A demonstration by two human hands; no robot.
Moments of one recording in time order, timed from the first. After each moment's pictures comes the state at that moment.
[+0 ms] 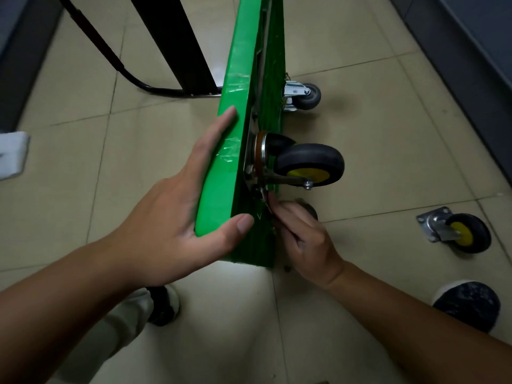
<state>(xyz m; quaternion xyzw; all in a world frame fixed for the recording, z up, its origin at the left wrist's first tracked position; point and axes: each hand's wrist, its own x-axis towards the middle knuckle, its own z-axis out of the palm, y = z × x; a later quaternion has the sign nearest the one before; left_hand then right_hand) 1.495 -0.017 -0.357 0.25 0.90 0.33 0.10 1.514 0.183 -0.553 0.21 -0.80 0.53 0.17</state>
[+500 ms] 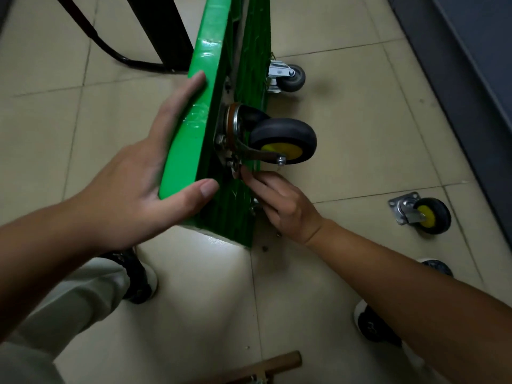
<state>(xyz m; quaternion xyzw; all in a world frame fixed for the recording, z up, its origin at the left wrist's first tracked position) 1.496 -0.016 -0.355 0.25 0.91 0.33 0.08 1.492 0.210 -0.553 0.31 -0.84 0.41 0.17</state>
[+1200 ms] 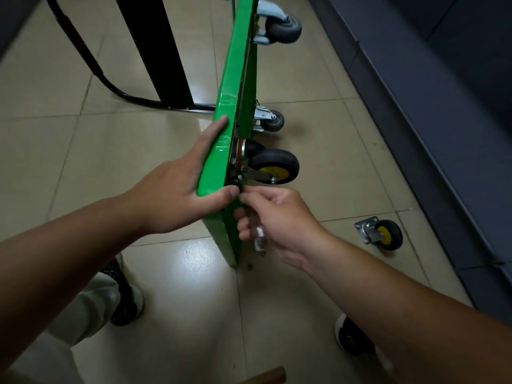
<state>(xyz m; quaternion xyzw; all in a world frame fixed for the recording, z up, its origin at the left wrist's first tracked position) 1.495 -0.014 -0.348 0.23 0.91 0.32 0.12 1.541 0.171 -0.399 -0.15 -0.59 0.78 -0.17</state>
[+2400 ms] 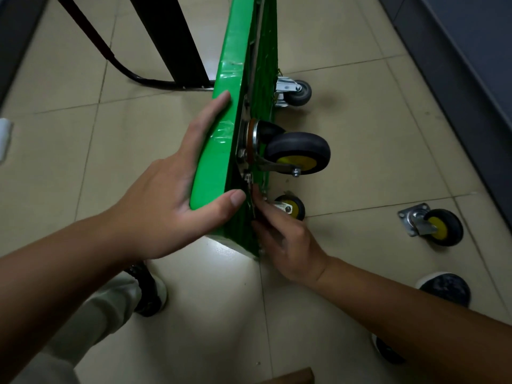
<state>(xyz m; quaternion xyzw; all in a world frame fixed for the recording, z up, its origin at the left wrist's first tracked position) 1.494 -0.014 -0.357 0.24 0.90 0.35 0.09 1.533 0.185 -0.529 0.22 -0.78 0.58 0.05</state>
